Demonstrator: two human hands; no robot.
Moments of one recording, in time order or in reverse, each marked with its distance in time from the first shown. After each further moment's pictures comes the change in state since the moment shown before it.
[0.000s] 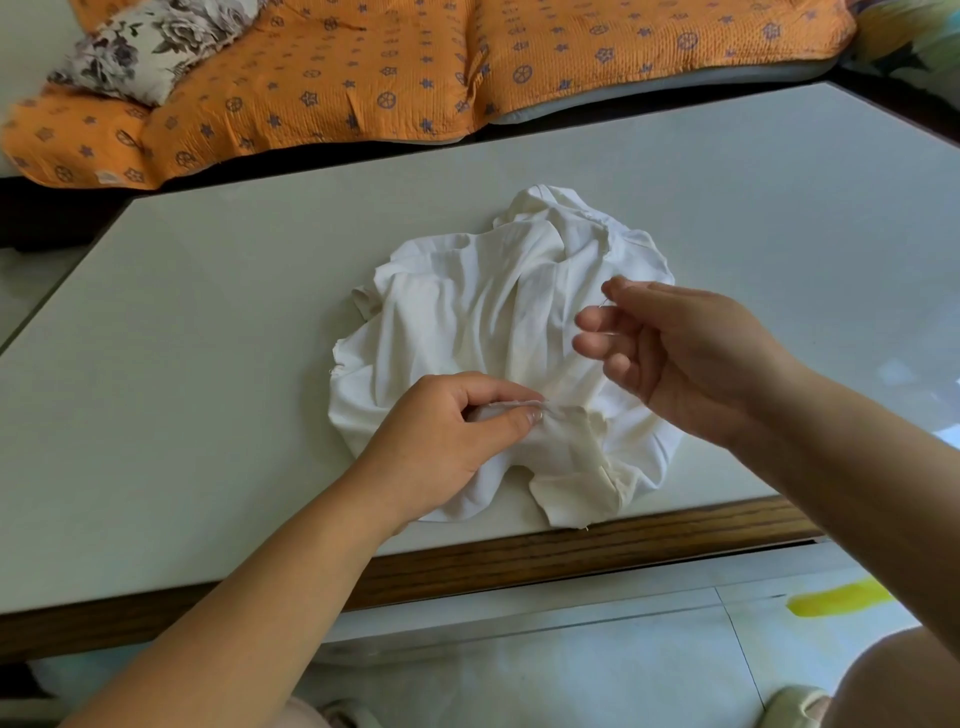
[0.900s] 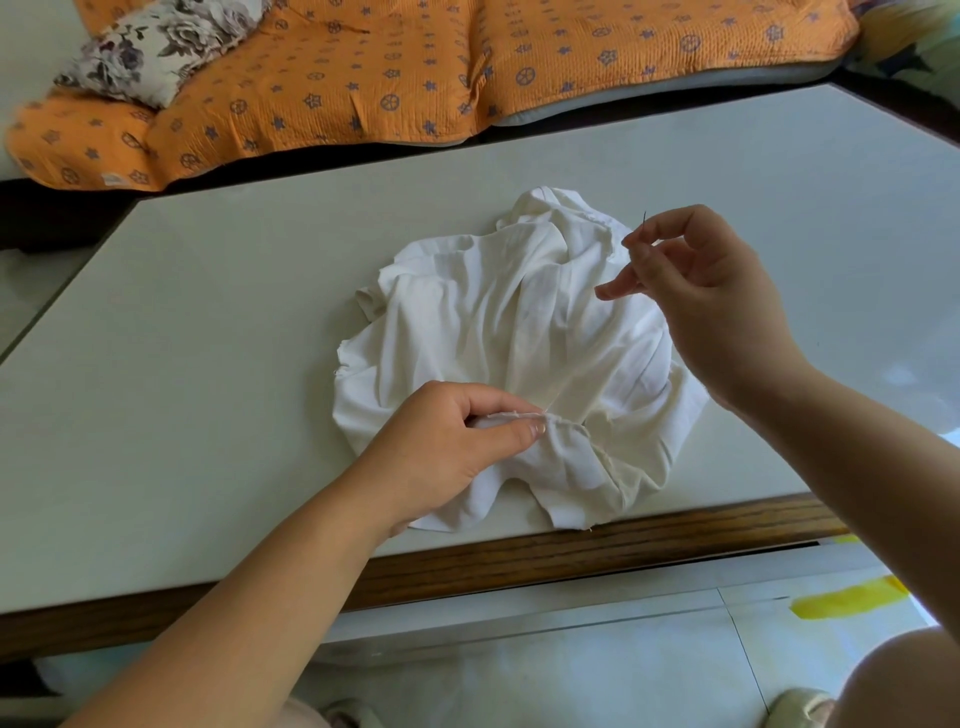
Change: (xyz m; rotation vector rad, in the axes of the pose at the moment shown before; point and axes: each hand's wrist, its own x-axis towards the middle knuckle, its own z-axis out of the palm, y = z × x) left_hand -0.001 -0.004 -0.005 -0.021 -0.078 -0.078; right_hand 0.017 0.000 -0.014 -0.717 0.208 -0.640
